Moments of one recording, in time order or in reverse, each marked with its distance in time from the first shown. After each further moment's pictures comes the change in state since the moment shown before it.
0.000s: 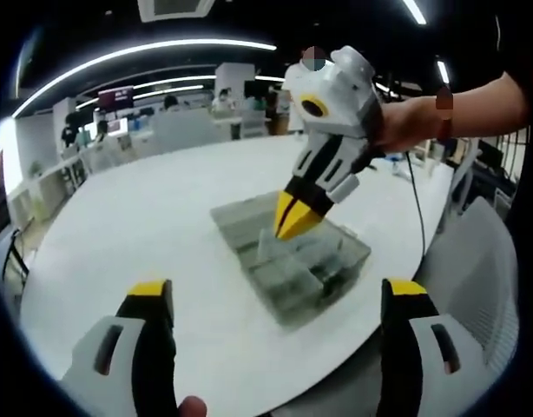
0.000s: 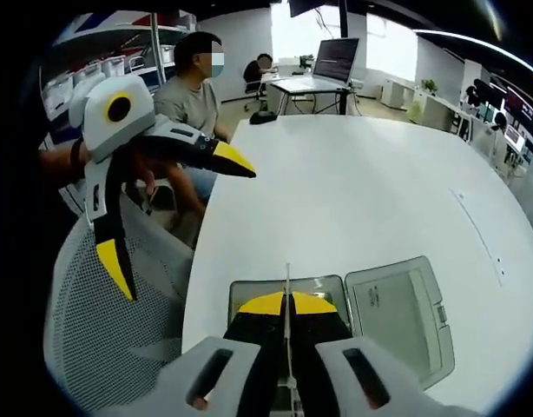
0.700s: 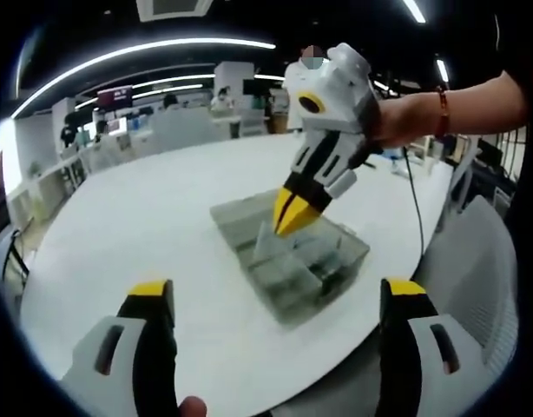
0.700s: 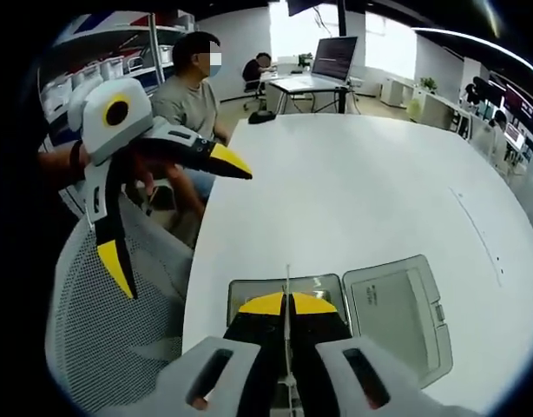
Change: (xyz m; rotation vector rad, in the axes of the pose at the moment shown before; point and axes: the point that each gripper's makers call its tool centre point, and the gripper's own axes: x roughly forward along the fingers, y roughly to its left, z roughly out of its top) left arm 0.000 -0.001 -0.002 0.000 0.010 -0.007; right arm -0.003 -0.004 -0.002 -0.005 0.016 -0.005
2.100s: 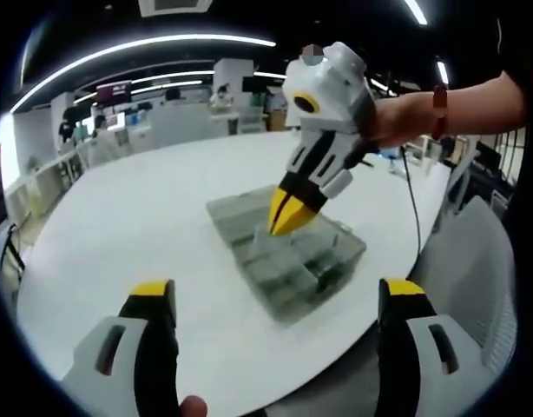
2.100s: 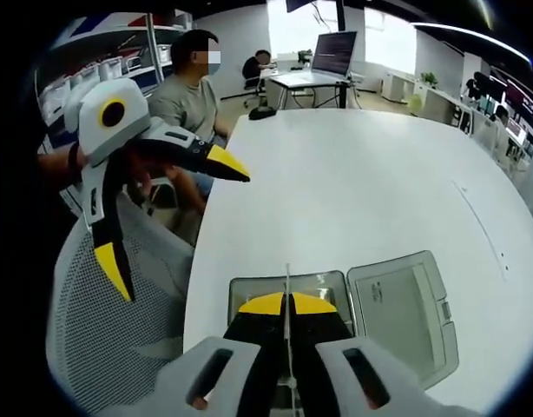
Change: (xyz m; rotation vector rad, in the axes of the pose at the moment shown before) left arm 0.001 -0.004 -0.005 -0.018 0.012 -0.013; right arm 0.010 0.003 -0.004 0.010 0.018 0.019
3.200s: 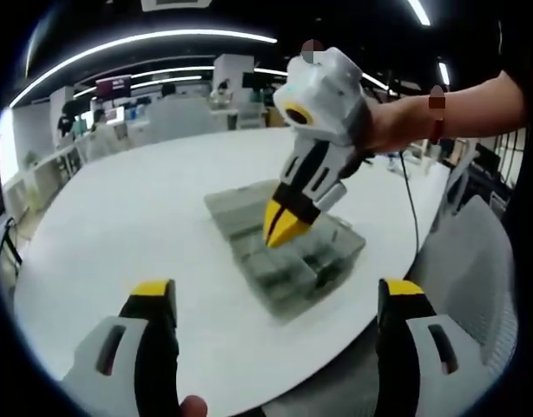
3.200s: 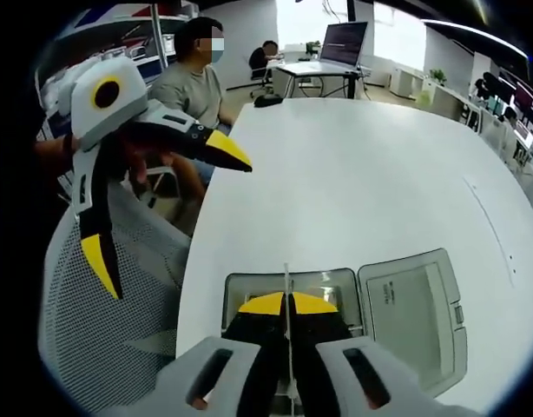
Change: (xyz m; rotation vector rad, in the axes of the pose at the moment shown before) left arm 0.001 0.000 -0.007 -0.015 0.022 -0.009; right arm 0.020 0.003 -0.009 -0.021 0.043 0.019
